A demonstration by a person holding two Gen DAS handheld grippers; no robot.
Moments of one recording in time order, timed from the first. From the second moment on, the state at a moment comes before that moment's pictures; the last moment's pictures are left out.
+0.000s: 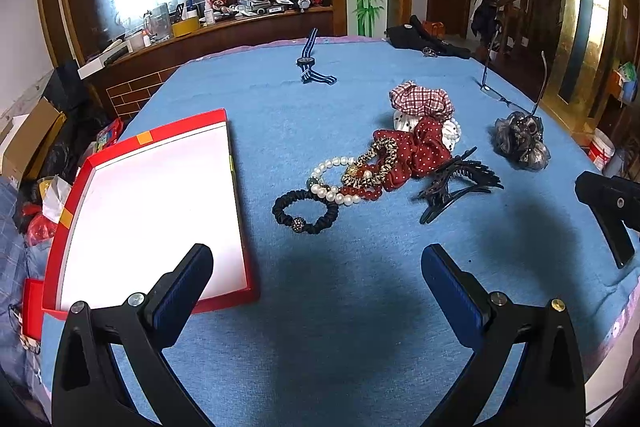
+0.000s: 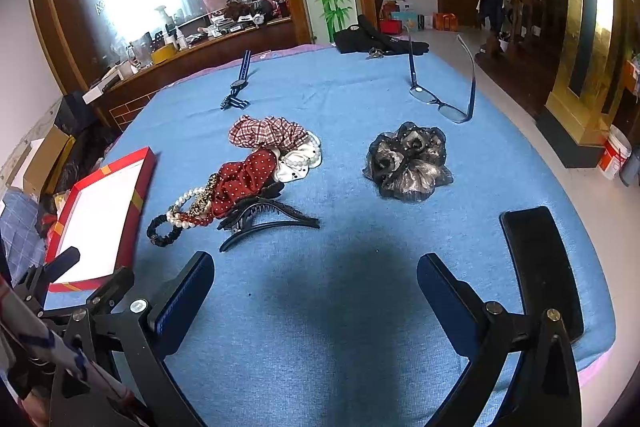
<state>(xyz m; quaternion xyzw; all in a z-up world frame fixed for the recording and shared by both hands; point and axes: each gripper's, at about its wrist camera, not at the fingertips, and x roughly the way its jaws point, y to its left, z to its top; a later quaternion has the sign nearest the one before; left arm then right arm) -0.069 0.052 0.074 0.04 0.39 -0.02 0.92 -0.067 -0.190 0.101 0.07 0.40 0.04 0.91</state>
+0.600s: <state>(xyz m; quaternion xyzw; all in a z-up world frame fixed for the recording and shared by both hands) -0.054 0.049 0.071 0.04 0.41 -0.06 0.91 -0.059 -0.210 0.099 0.09 0.40 0.03 0.91</state>
